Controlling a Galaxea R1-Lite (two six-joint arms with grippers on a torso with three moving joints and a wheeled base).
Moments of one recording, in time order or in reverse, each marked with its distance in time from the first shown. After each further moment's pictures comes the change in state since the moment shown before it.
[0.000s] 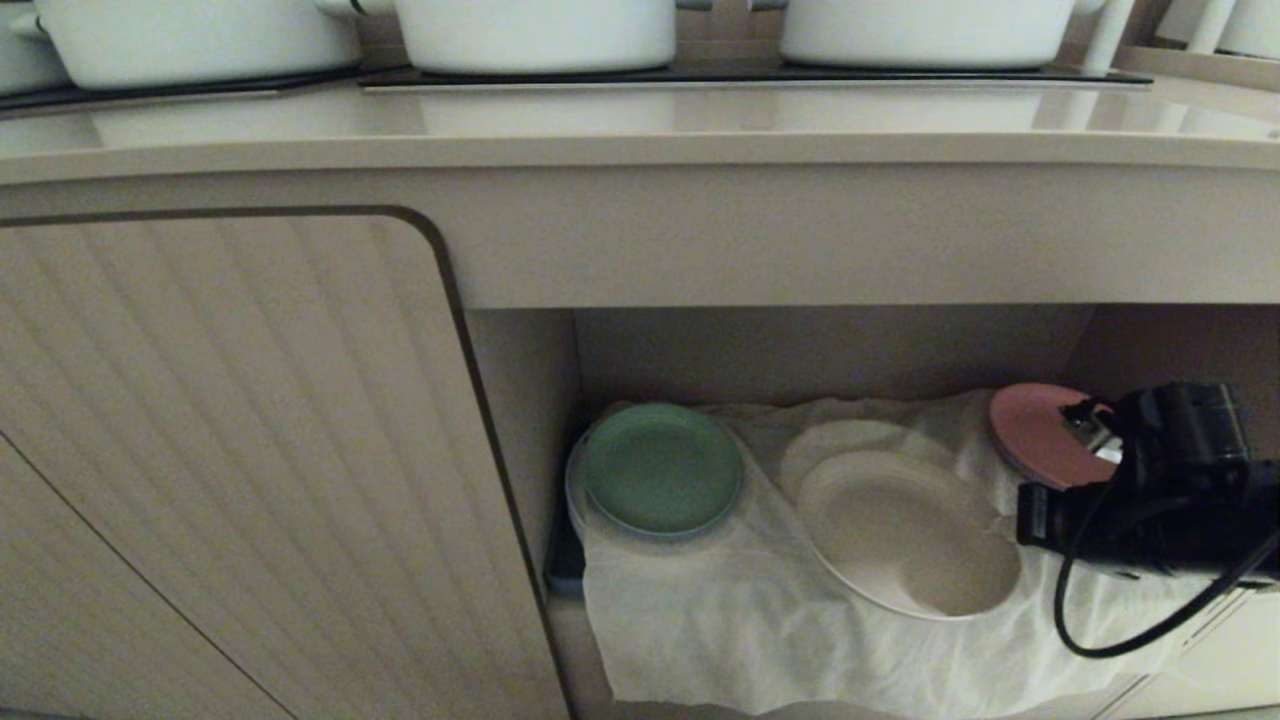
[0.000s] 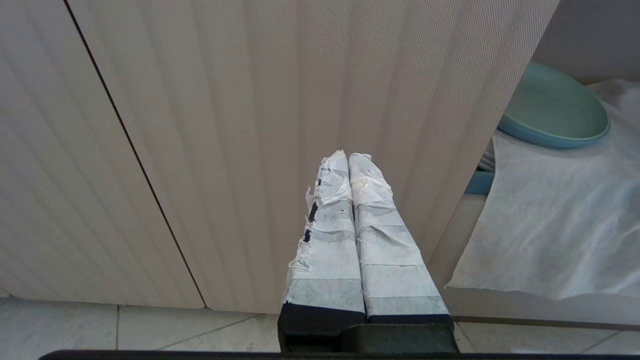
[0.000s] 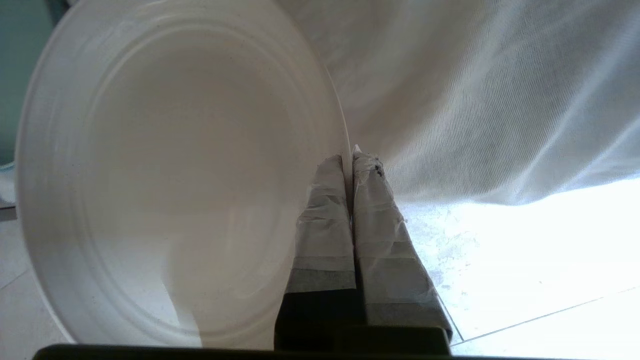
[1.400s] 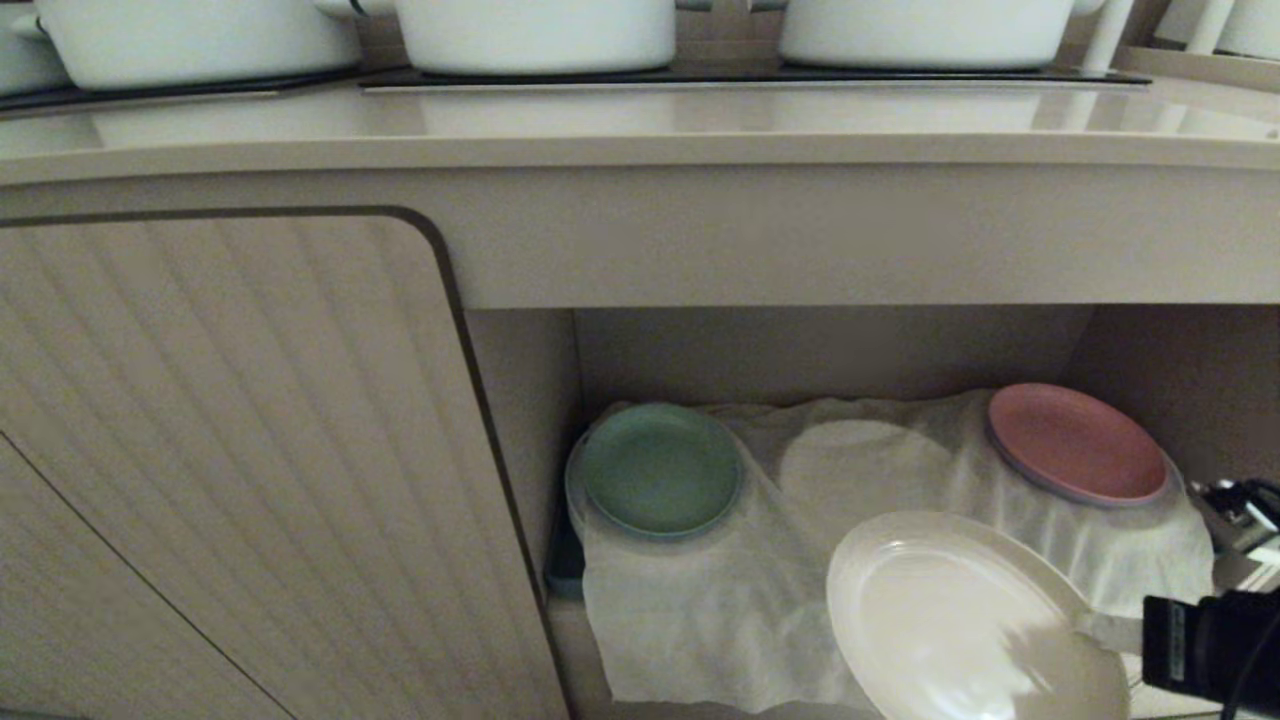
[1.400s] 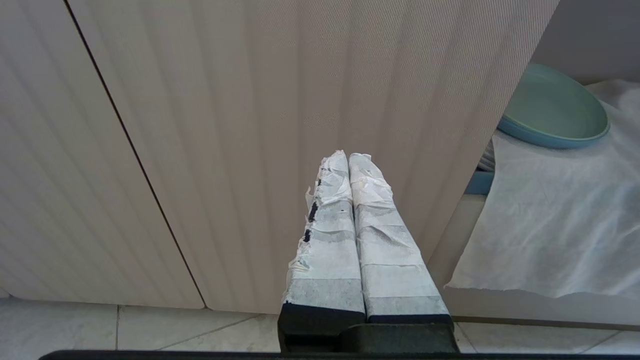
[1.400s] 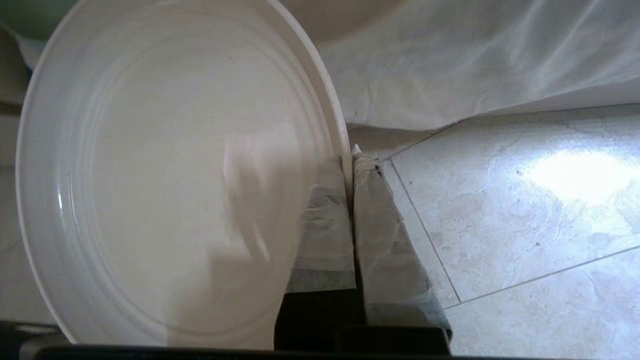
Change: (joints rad) left arm 0.000 0.000 0.000 0.000 0.000 0.000; right arm 0.048 -0.485 0.306 0.117 0.000 -0.002
